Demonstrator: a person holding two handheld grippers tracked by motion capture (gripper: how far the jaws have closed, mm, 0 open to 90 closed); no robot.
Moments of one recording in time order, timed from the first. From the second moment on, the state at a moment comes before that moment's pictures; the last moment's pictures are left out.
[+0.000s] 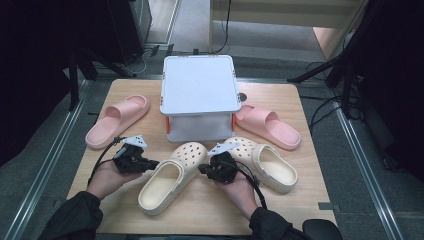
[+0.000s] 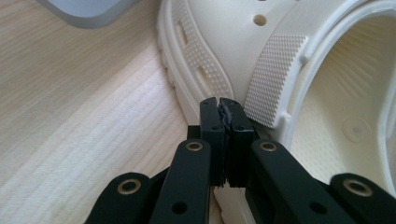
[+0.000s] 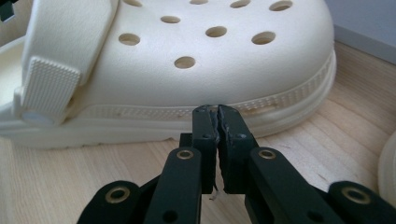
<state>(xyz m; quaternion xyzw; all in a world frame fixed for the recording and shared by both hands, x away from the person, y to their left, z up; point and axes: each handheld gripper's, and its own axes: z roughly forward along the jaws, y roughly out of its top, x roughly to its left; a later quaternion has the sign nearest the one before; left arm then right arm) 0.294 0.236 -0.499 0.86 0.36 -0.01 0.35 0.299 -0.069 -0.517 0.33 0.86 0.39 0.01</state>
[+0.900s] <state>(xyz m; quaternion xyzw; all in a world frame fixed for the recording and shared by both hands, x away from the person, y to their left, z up) 0.269 0.212 -0.497 0.82 0.42 -0.02 0.38 0.324 -0.061 -0.517 0.36 0.85 0.39 0.04</state>
